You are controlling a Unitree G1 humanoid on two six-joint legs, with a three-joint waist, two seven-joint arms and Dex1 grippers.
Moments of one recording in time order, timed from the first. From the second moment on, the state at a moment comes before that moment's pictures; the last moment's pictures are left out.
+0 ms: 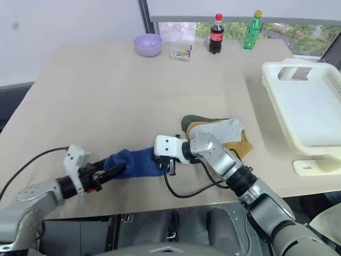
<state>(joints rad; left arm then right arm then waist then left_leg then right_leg) 0.21 0.65 0.30 -0.38 -0.61 0.66 -0.74 -0.65 -0.24 0.63 0.20 -0.03 0.18 0.94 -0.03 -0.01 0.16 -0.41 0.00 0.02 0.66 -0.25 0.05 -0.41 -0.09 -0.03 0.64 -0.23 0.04</state>
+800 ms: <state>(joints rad) 0.14 0.69 0.38 -0.33 -0.75 0.76 -0.81 -0.73 -0.31 0.51 0.28 -0.11 0.09 0.95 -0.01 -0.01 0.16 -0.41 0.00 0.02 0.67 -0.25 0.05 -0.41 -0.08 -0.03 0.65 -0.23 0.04</state>
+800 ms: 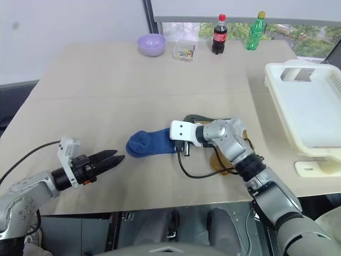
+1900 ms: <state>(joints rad) 0.08 0.61 0.26 -0.33 -0.73 0.75 -0.74 -0.67 -0.26 0.49 0.20 -0.09 0.11 0.97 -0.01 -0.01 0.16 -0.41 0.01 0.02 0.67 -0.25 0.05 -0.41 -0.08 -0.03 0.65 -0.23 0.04</state>
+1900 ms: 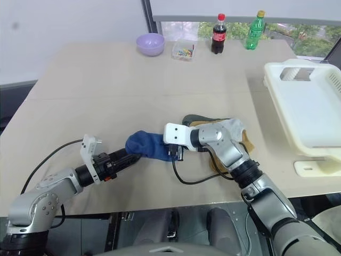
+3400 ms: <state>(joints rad) -0.26 0.59 0.00 -0.19 -0.69 0.69 -0.98 -0.59 -0.32 0.49 0.16 -0.10 0.09 0.95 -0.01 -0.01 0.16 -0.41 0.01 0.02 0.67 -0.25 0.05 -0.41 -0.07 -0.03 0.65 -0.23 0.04</state>
